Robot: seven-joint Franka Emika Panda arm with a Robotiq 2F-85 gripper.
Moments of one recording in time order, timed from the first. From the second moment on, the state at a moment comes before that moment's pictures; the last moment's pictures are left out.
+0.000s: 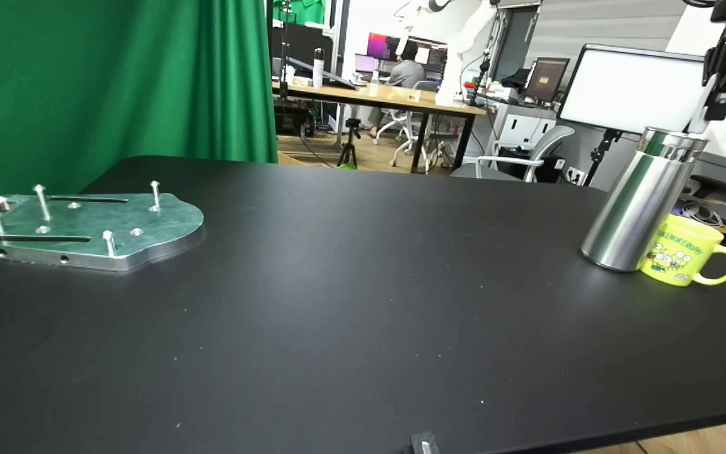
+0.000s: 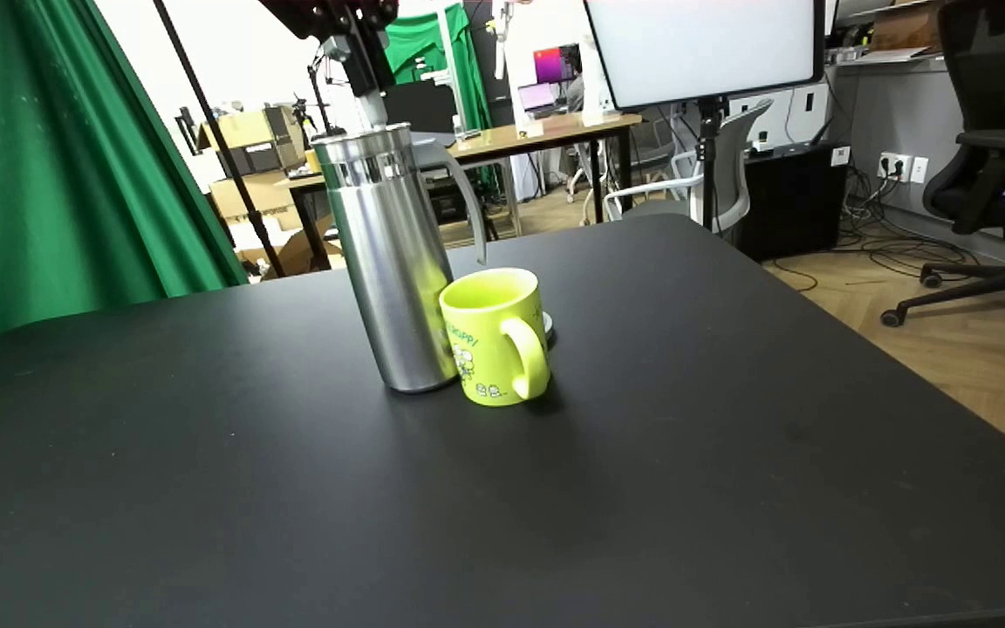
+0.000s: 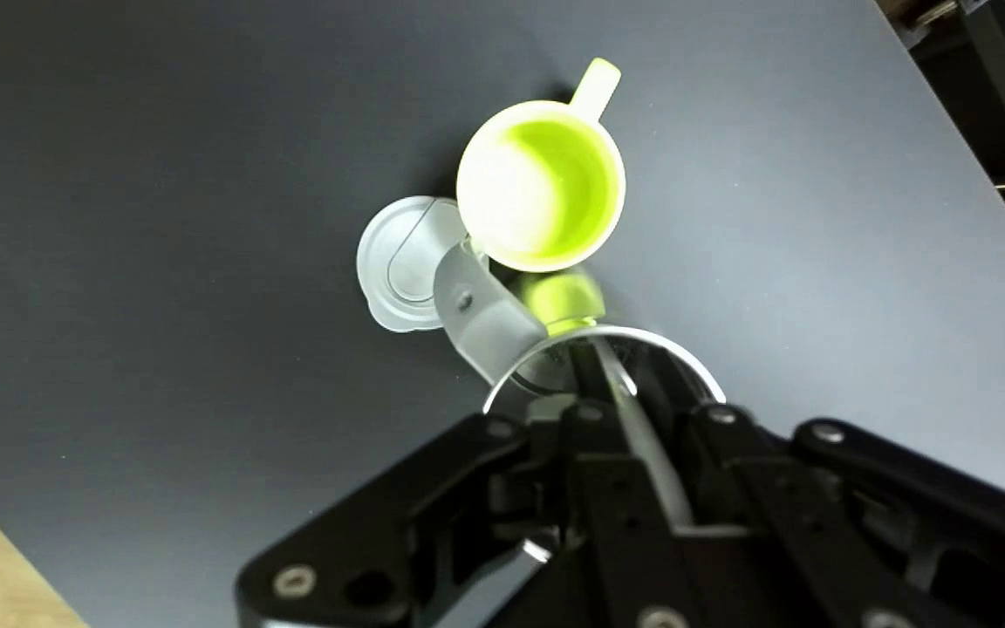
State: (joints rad) arm -0.19 0.03 -0.20 -2.12 -0.22 2.15 -1.27
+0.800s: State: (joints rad) arm -0.16 -0.18 -0.17 -2.10 -0.22 2.05 -1.28
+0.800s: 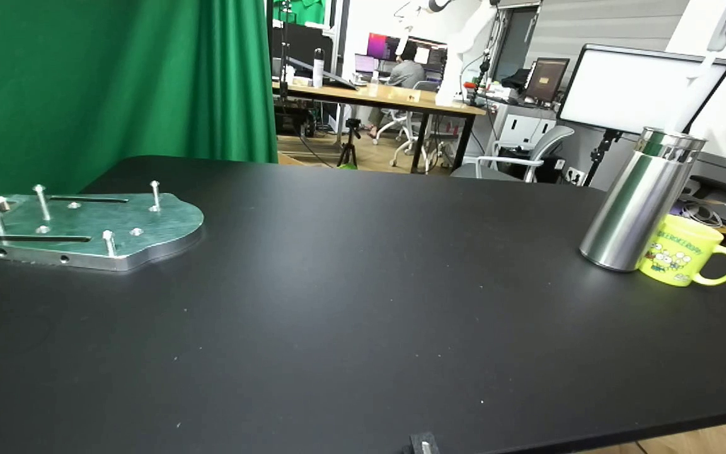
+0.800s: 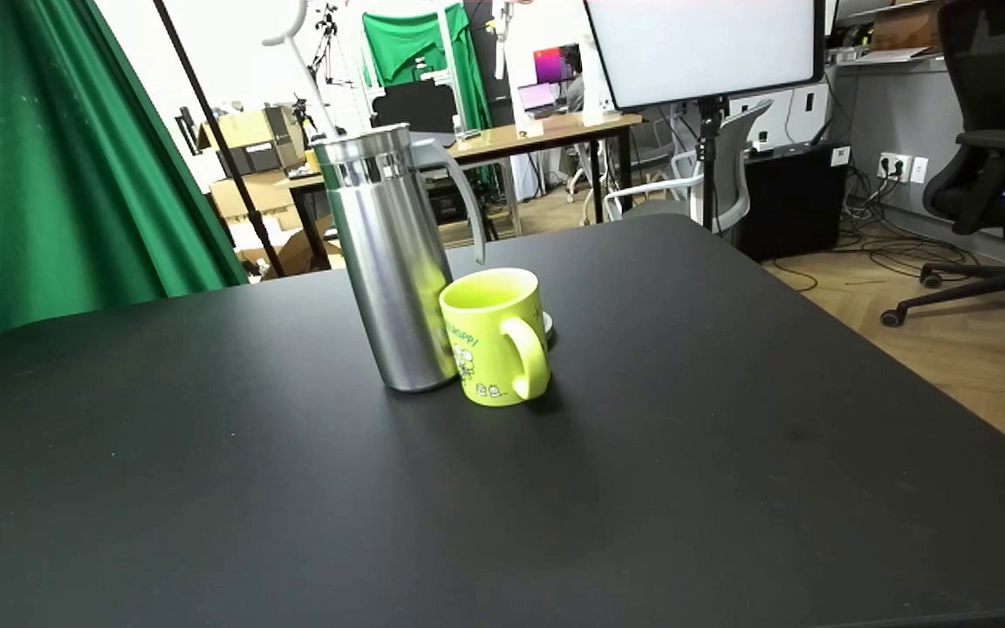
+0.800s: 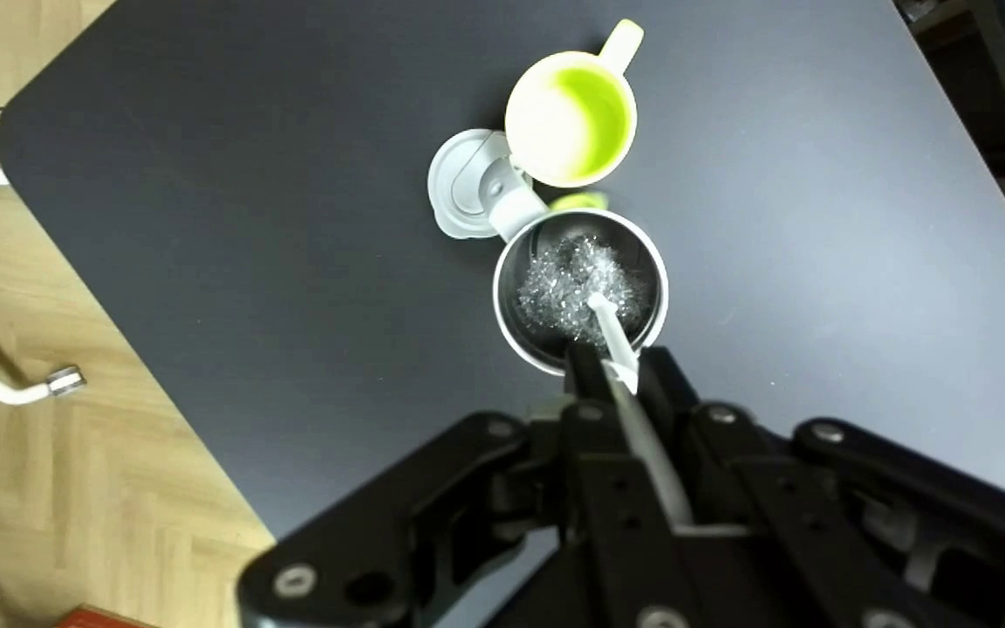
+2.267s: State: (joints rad) arm -0.20 0.06 -0.25 -2.10 -0.04 2.11 -1.32
